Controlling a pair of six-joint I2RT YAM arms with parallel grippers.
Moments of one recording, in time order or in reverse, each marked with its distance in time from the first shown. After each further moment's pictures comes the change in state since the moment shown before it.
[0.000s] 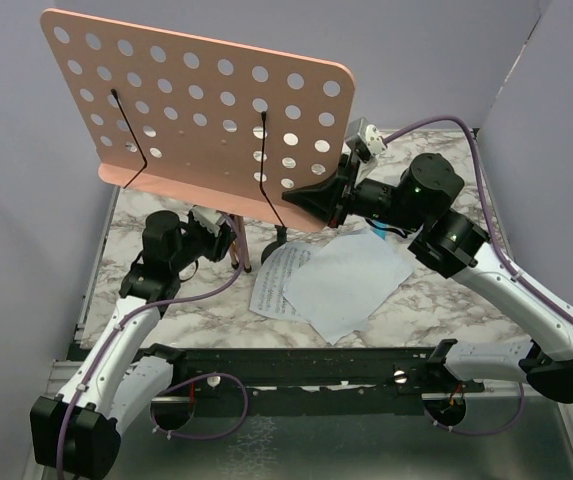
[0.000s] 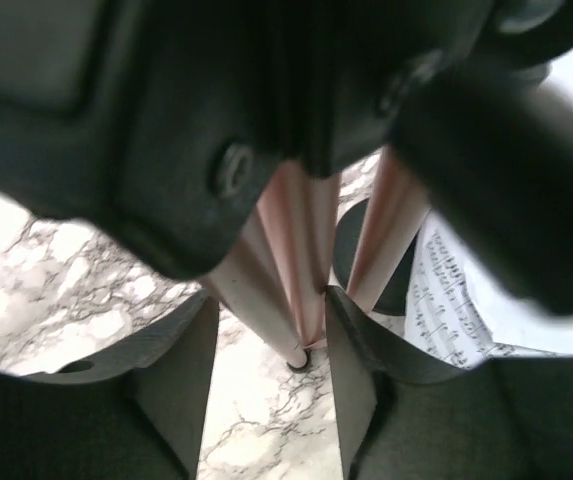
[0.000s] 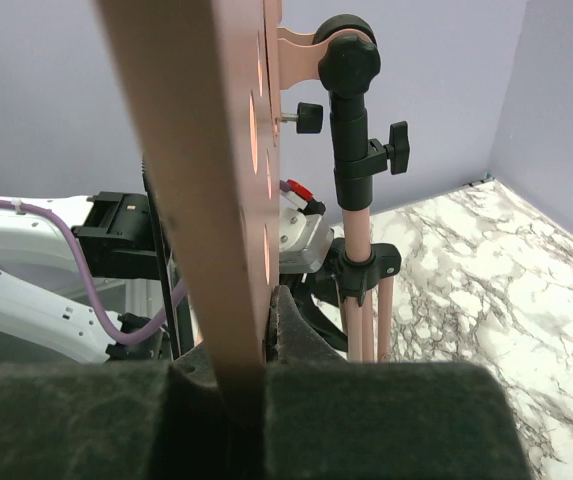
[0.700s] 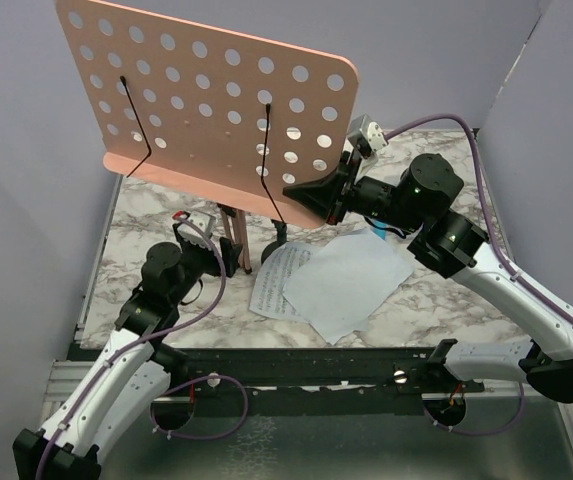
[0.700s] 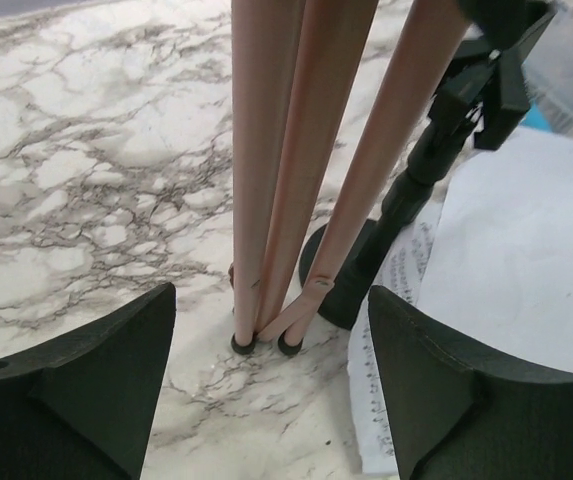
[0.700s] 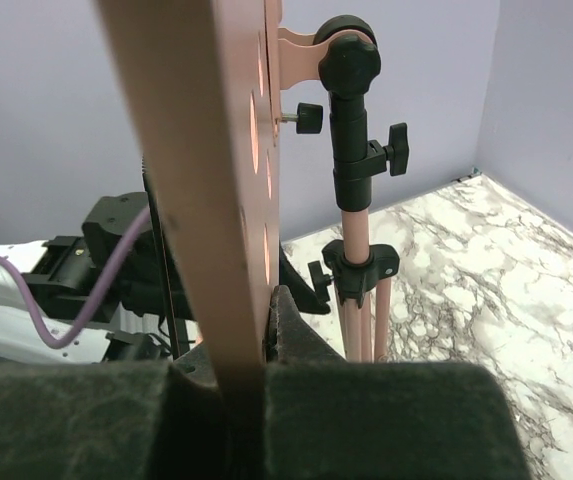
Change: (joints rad) left arm -0.166 -0.276 -0.137 0.012 -0.305 -0.339; right arm 0.000 0.001 -0.002 0.008 0.056 0.023
